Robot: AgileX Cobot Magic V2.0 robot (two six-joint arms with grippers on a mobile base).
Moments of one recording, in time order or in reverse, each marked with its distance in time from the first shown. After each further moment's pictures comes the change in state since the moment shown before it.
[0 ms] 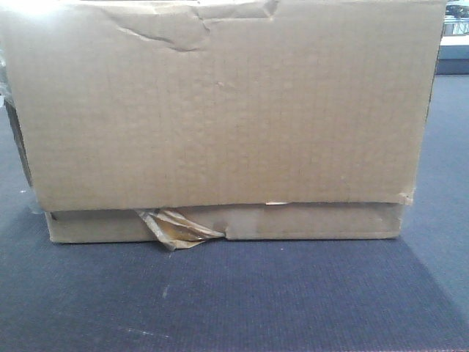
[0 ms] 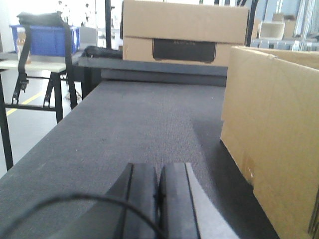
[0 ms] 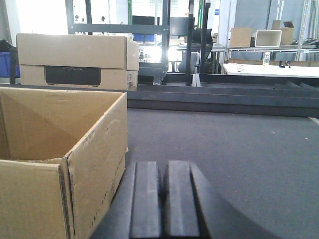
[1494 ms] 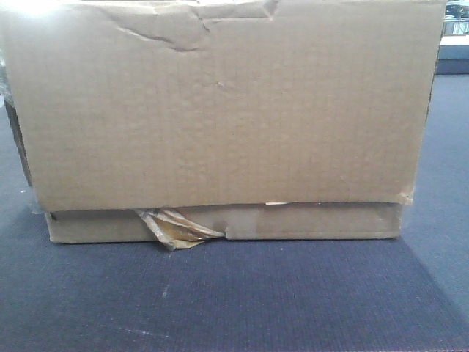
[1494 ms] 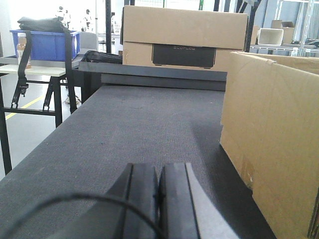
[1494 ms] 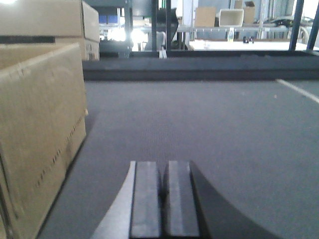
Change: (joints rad) left arm 0.000 -0.001 0.005 0.000 -0.013 0.001; right arm -0.154 -0.007 0.372 0.025 -0.302 0.000
